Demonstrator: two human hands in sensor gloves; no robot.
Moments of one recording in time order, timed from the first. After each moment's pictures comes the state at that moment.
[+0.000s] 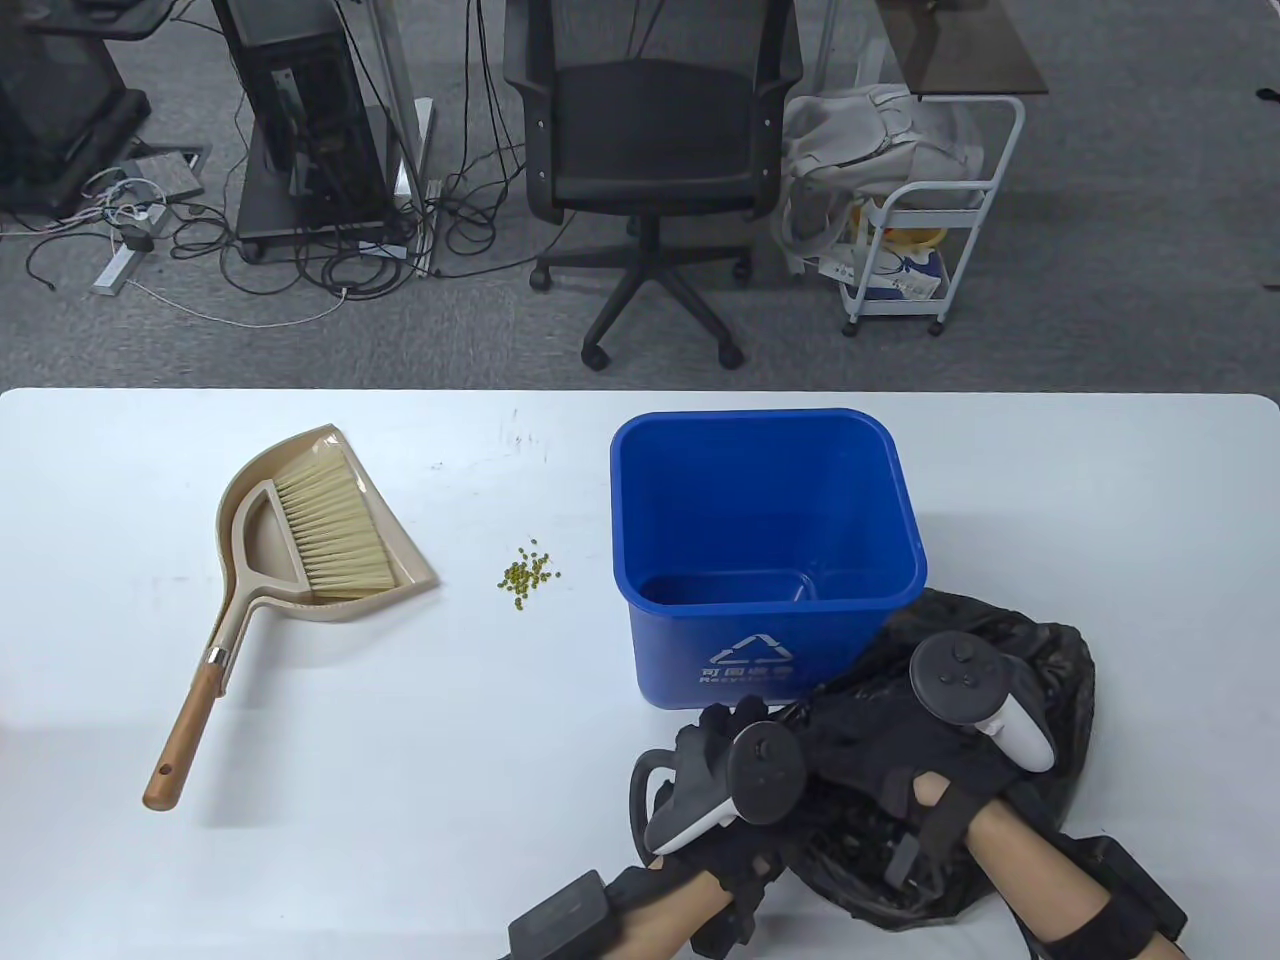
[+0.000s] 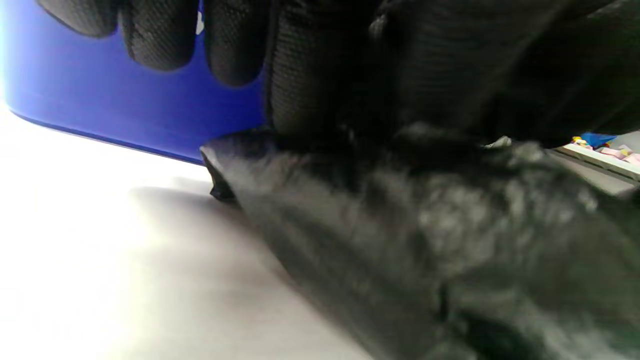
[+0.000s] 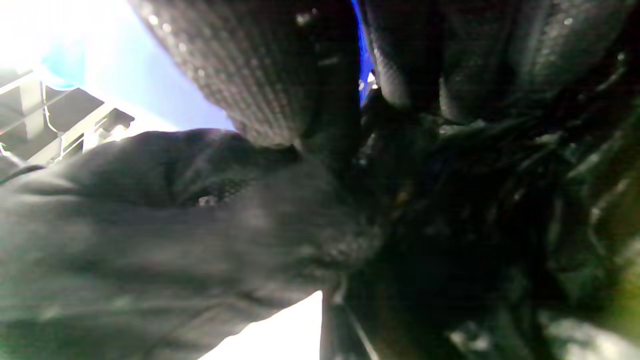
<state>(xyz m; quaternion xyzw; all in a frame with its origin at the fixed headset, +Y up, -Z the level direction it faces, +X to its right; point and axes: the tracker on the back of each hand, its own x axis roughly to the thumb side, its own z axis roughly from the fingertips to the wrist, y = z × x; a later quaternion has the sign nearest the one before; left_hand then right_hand) 0.033 -0.711 -0.236 -0.10 -0.20 0.20 0.95 0.211 -0.700 -0.277 0.17 0.21 0.87 0.41</state>
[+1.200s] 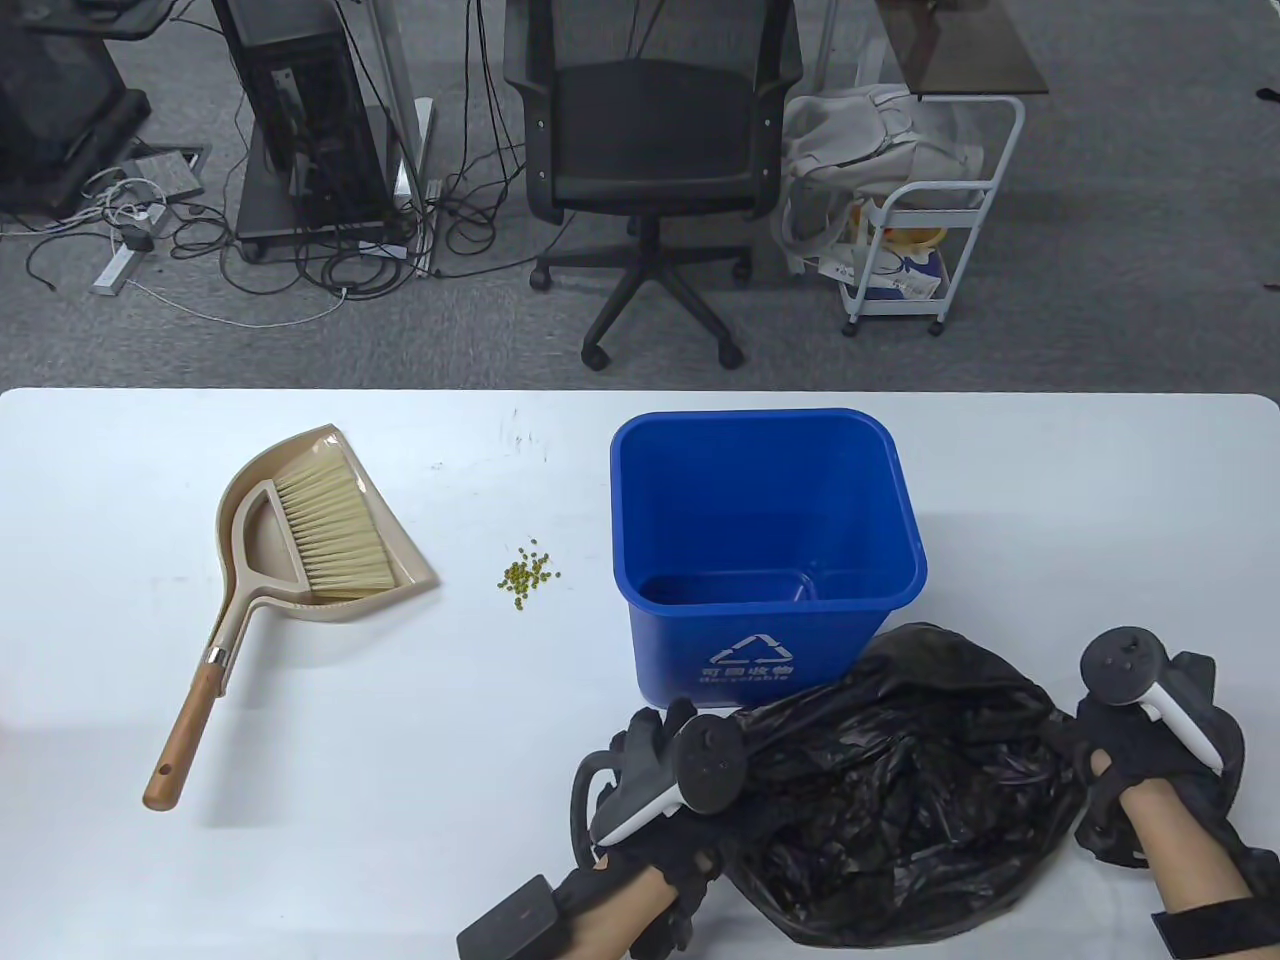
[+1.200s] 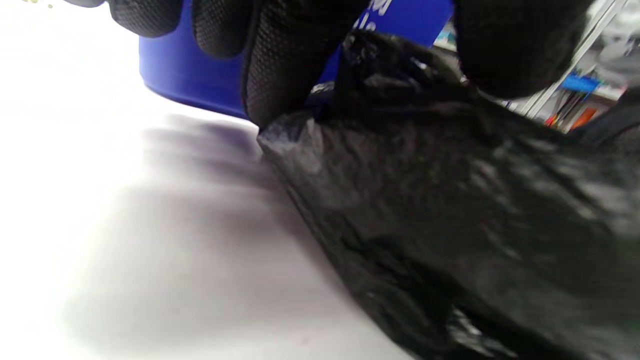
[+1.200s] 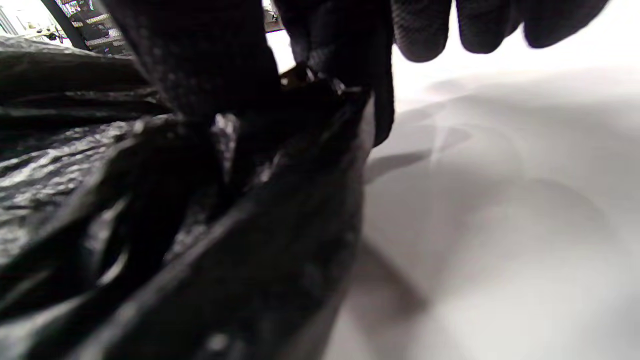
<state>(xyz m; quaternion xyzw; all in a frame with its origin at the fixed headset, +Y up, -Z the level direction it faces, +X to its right) -0.004 -0.730 -0.241 -0.17 -0.16 0.15 0.96 0.398 -0.742 -0.302 -0.15 0.17 0.97 0.10</state>
